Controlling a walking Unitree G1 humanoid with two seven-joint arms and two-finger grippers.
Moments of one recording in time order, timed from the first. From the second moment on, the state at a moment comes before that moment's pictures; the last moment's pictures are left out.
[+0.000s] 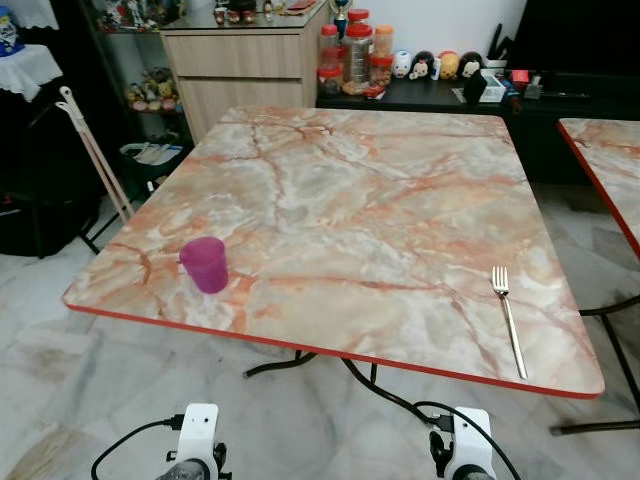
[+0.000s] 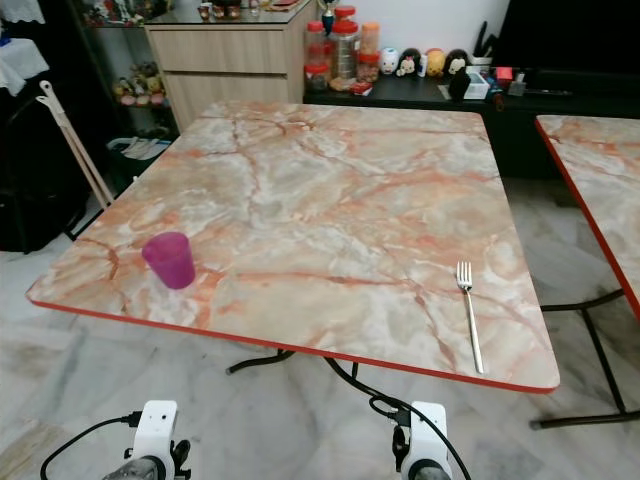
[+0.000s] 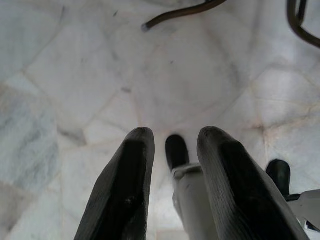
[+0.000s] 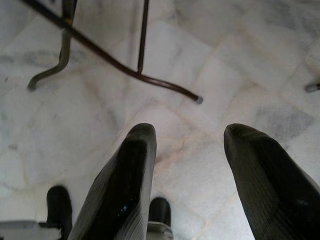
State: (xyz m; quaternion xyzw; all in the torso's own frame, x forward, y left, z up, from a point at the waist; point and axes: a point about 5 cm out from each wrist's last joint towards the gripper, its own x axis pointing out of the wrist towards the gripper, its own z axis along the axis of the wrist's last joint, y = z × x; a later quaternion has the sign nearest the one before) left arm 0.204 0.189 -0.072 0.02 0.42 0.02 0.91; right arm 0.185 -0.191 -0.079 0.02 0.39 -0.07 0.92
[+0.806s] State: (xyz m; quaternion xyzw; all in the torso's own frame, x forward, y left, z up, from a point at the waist) left arm 0.199 0.187 -0.075 0.02 0.43 0.02 0.90; right arm 0.187 -0.198 -0.077 0.01 0.39 -0.07 0.92
